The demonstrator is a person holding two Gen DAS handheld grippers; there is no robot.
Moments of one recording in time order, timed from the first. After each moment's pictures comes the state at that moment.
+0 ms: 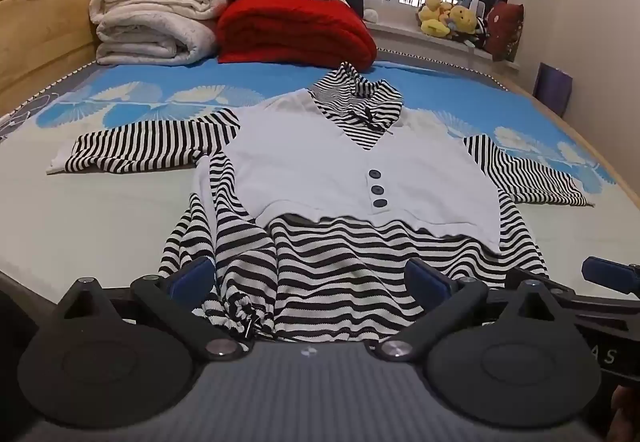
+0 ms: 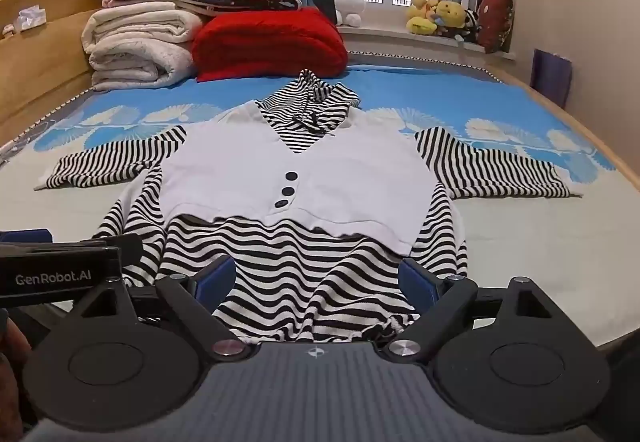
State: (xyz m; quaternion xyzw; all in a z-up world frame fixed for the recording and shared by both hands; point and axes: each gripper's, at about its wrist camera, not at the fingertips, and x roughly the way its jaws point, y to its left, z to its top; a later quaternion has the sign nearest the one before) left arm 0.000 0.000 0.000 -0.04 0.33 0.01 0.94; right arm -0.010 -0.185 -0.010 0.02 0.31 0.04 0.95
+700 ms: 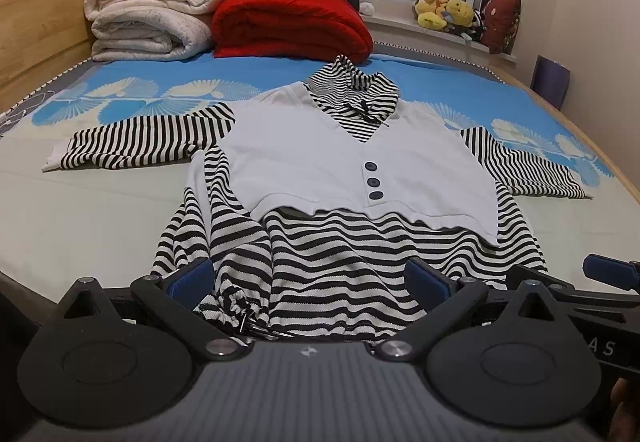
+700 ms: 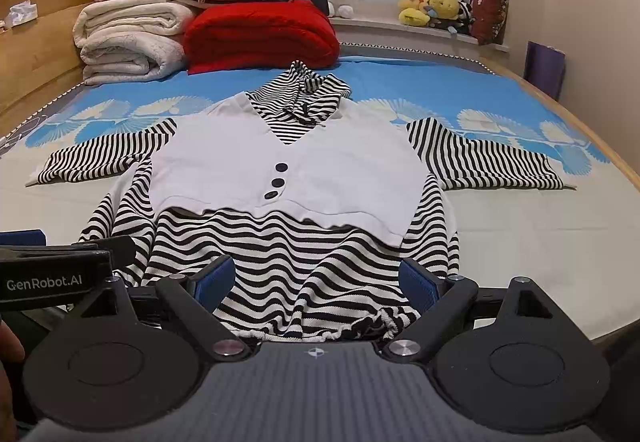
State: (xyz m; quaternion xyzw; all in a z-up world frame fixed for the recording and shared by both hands) left arm 0.002 -0.005 -0.003 -0.04 0.33 0.01 0.94; right arm -0.006 -0.189 -0.013 0.02 0.32 0.03 0.95
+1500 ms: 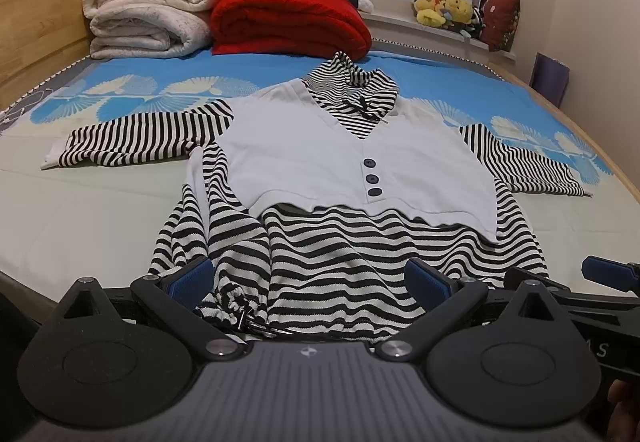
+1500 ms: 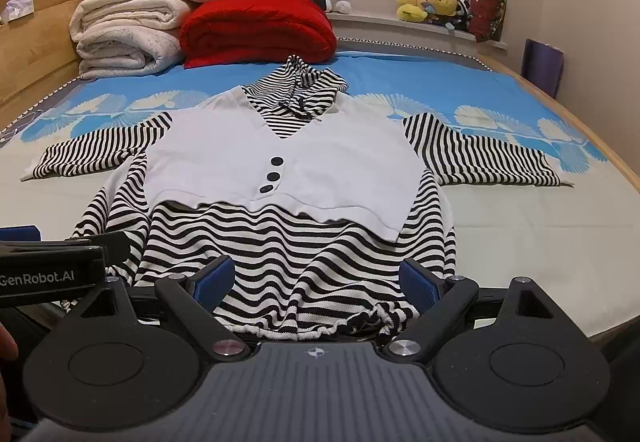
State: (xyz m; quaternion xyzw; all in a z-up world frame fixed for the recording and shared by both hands) left arm 0.001 -0.006 -0.007 -0.03 0.35 0.01 0.94; right arm -0.005 -0.188 -0.016 0.02 0.33 0.02 0.94
